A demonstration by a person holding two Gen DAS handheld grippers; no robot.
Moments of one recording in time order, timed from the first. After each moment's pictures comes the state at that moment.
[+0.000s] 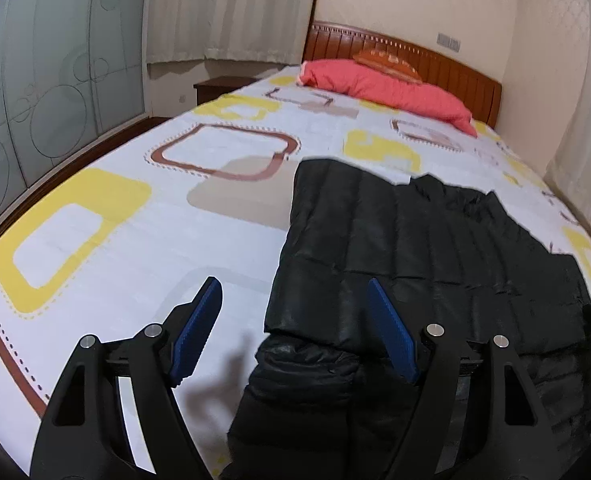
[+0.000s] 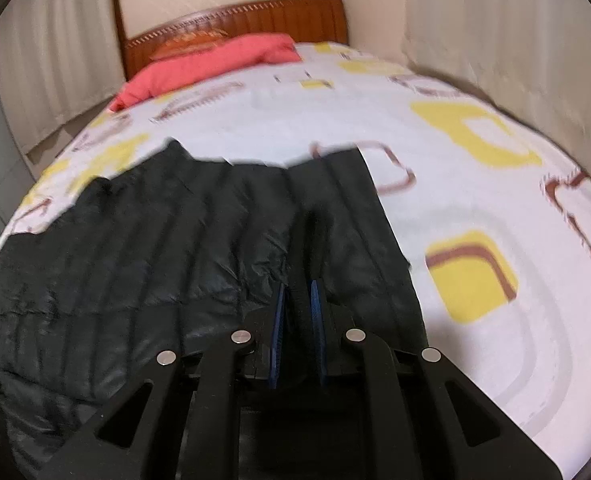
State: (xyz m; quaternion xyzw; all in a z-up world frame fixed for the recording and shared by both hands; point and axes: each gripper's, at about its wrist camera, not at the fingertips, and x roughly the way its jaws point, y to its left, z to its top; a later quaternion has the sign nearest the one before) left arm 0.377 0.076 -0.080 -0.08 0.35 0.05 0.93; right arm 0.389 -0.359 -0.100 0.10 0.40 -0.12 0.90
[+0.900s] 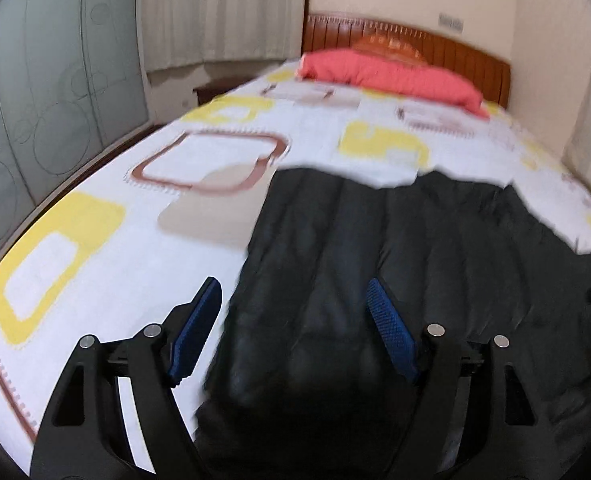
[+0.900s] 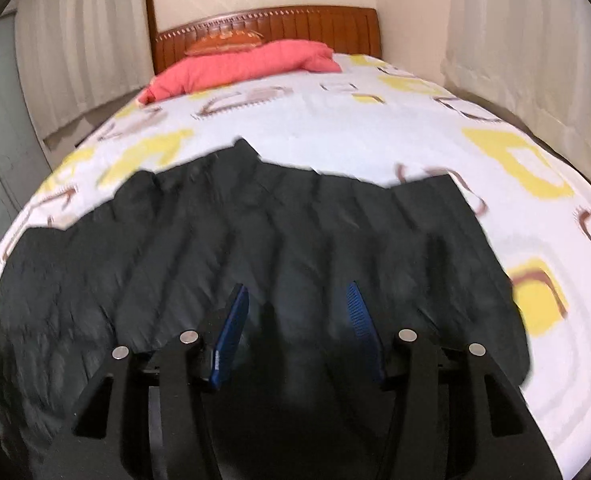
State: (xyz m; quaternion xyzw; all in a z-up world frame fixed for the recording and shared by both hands) left arm 0.433 0.041 -0.082 -0.04 0.35 0.07 0.93; right arm 0.434 -0.272 -0.089 0.07 0.38 -0.08 0.92
